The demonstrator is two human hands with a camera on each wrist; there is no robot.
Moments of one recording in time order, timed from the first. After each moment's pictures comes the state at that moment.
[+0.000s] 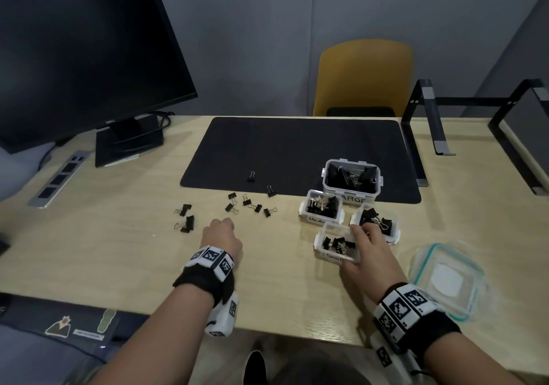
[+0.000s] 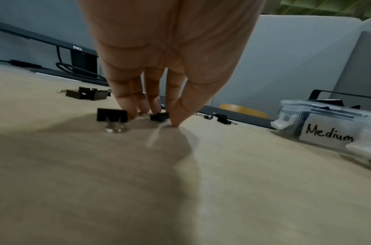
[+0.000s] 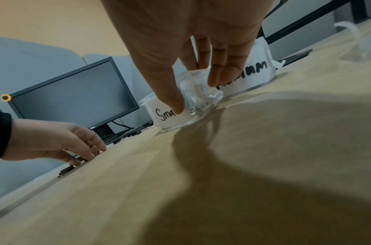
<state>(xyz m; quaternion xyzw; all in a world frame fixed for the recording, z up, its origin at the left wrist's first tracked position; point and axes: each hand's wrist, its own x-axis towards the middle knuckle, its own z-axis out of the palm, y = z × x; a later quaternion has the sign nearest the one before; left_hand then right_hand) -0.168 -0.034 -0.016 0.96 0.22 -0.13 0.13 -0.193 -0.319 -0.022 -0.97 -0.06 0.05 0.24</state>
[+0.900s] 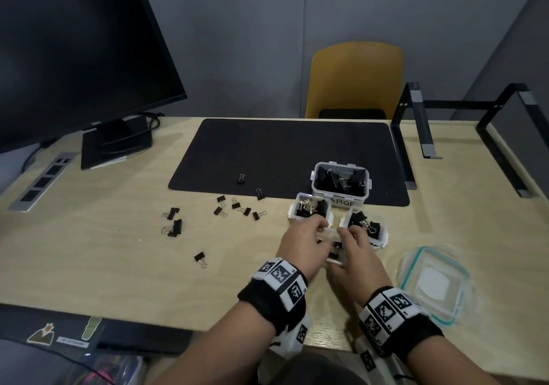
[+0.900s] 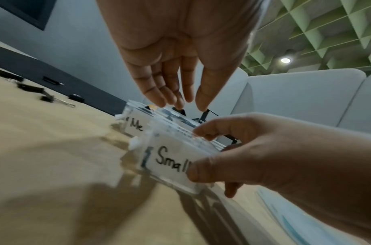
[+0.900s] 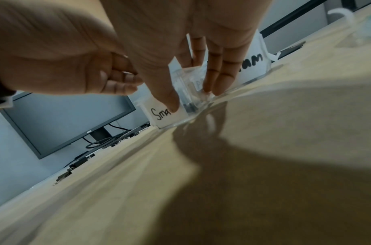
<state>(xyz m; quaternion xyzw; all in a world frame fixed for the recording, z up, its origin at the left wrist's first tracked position) -0.176 -0.187 0.017 0.92 0.00 -0.04 0.39 -0.194 -0.318 -0.017 -0.95 -0.06 0.06 0.29</state>
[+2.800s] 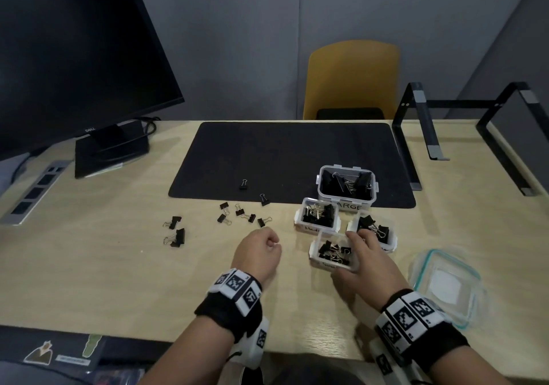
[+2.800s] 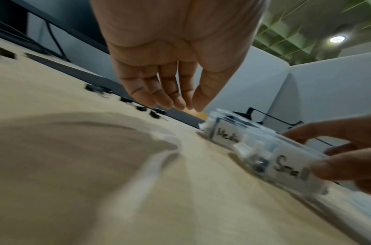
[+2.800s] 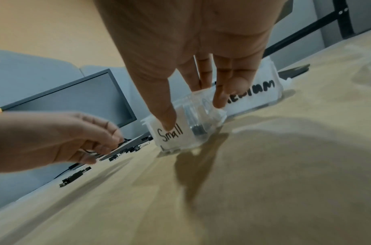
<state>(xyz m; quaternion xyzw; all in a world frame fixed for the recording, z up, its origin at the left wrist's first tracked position) -0.170 -0.093 -0.018 0.94 0.08 -0.04 0.32 -0.188 -0.316 0.001 -0.96 -0.05 0.11 0.23</state>
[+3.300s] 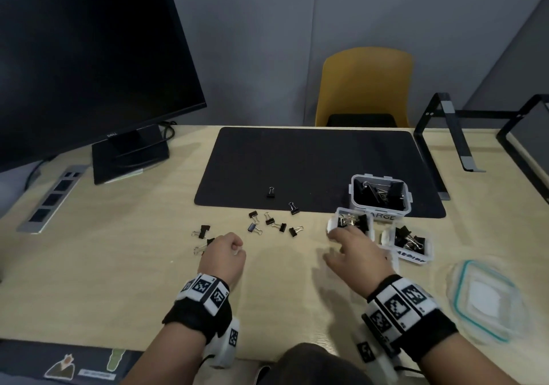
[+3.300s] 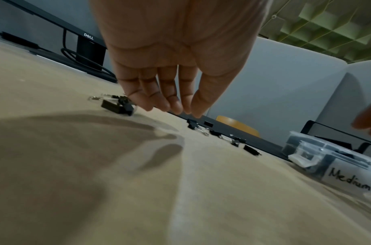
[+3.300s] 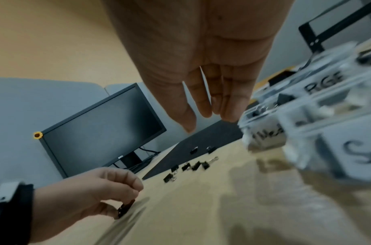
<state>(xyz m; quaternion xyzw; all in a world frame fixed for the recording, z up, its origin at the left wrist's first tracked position) -0.161 0.039 -0.024 0.94 0.16 -0.05 0.29 -0.164 -0.214 0.038 -0.96 -0.06 0.12 0.25</state>
